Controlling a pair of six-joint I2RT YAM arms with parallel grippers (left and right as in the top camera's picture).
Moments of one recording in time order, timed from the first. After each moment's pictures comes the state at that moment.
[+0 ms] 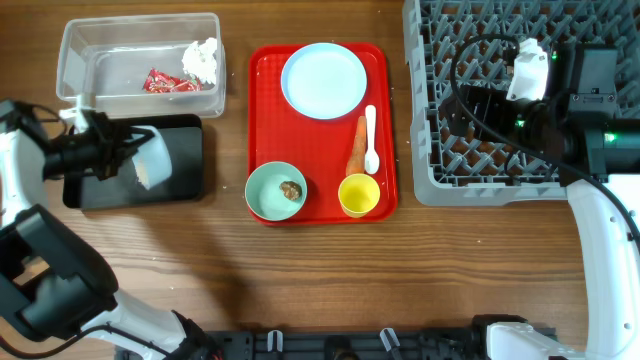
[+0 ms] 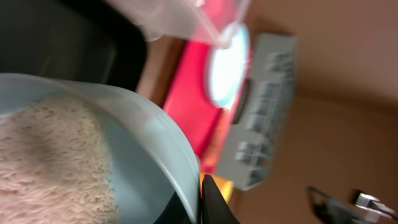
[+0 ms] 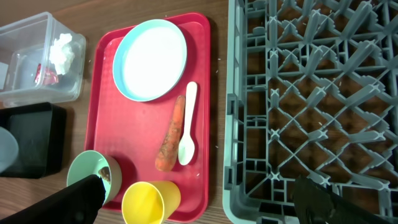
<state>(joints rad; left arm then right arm) 0.59 1.84 1.39 -1.12 0.99 -0.02 -0.02 1.34 1.43 -1.01 -0.32 0.15</state>
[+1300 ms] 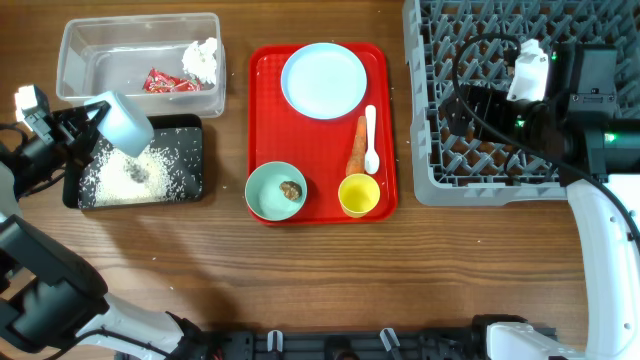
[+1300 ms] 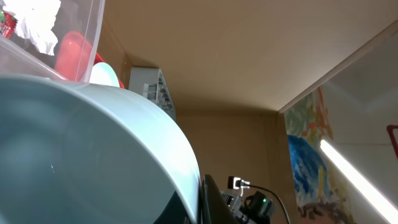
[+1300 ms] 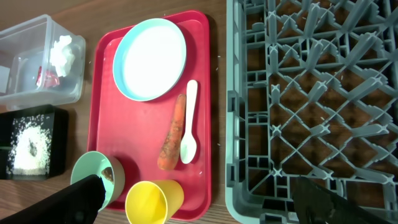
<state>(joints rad) 0.74 1.84 1.39 -1.09 1.54 -0.01 -0.02 1.34 1.43 -1.02 -0.32 0.17</state>
